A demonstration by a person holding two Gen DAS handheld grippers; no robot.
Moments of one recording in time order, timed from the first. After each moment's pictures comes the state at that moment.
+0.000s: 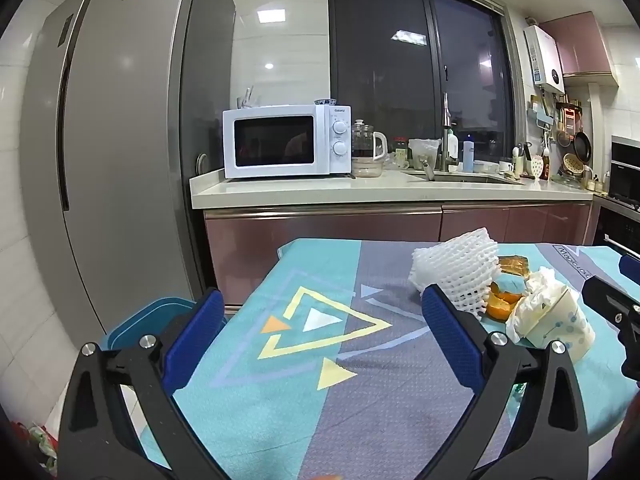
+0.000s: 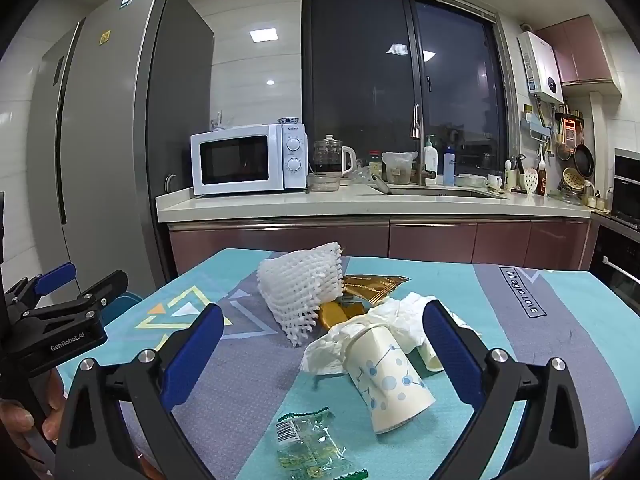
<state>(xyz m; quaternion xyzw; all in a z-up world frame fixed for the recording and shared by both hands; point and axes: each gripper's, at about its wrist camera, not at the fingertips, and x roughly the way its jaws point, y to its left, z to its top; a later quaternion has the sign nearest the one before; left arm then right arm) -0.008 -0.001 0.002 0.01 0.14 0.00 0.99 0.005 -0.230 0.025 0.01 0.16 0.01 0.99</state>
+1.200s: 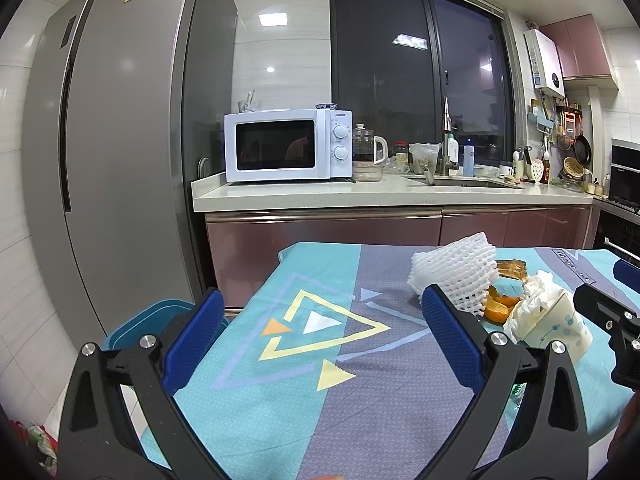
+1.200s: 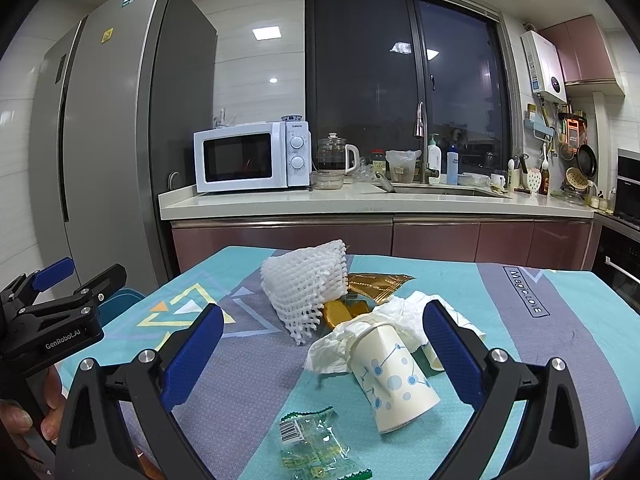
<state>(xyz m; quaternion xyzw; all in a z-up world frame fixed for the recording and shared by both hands) -0.015 0.001 0.009 0.01 0.13 0.00 0.99 0.005 -0.230 0.025 0.01 0.16 0.02 0.99</state>
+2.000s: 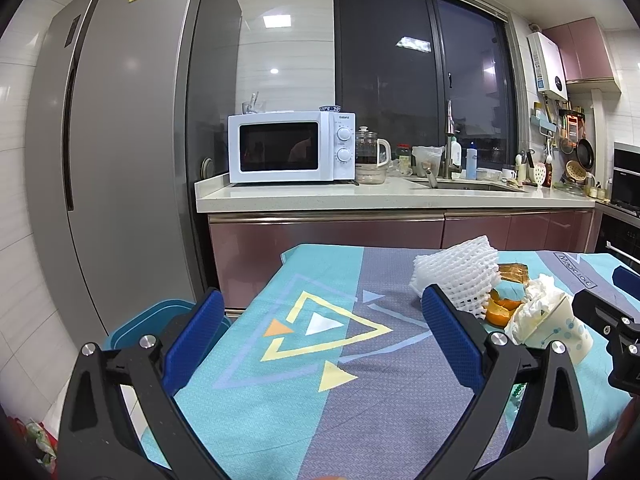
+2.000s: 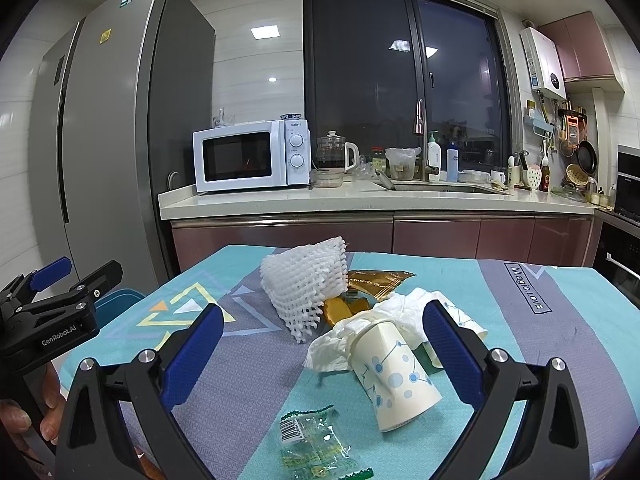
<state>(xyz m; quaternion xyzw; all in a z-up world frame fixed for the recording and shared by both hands) -0.015 0.003 0.009 0.01 0.13 0.00 0.99 0.004 -0.230 0.024 0.01 0.16 0.02 0.99</state>
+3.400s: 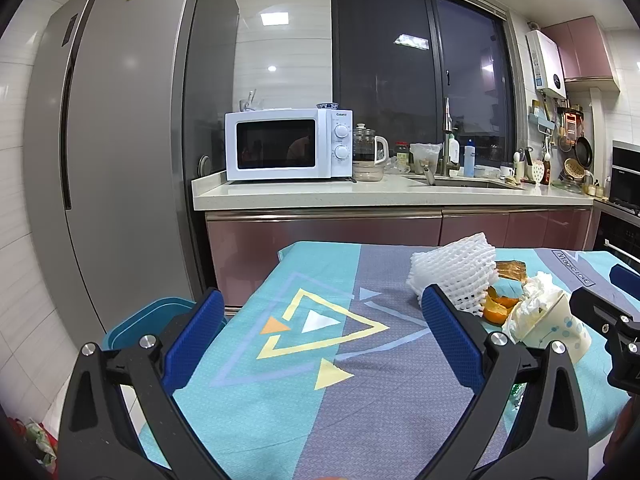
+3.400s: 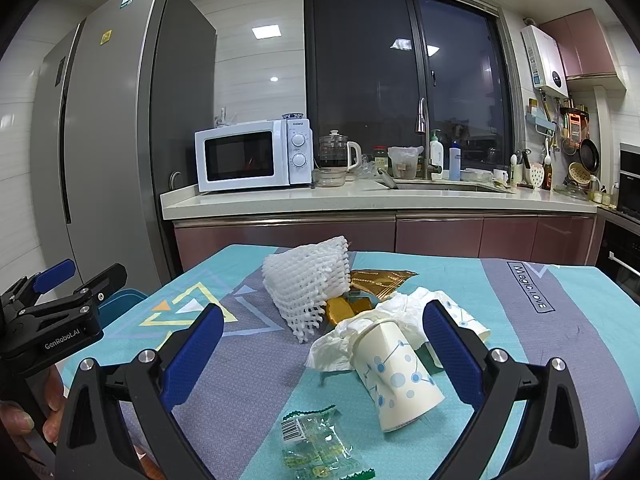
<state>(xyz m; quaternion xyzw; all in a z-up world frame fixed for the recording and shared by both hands) -0.017 0.000 0.008 0.01 0.14 0.00 0.99 0.003 -0.230 0.021 0.01 0.16 0.02 0.99</state>
